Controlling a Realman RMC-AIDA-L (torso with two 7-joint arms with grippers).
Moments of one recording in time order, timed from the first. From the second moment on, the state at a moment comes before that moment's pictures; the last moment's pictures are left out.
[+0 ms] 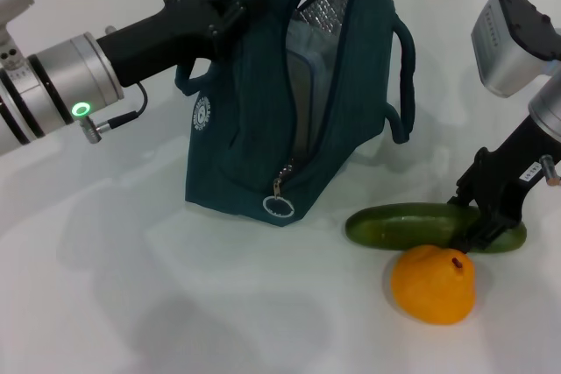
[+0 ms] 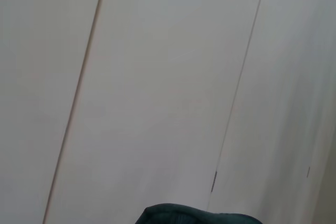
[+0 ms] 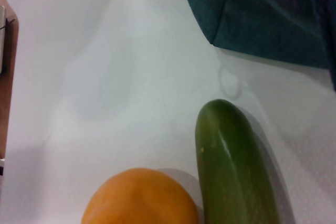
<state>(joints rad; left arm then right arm) -0.54 -2.09 0.87 0.51 1.42 1.36 -1.25 1.32 2.02 -2.82 0.32 -0.72 -1.47 1.46</state>
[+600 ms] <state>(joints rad) -0.54 -2.09 0.87 0.51 1.40 1.35 -1.22 1.23 1.94 -2.82 0.42 -0.45 -1.69 1.26</state>
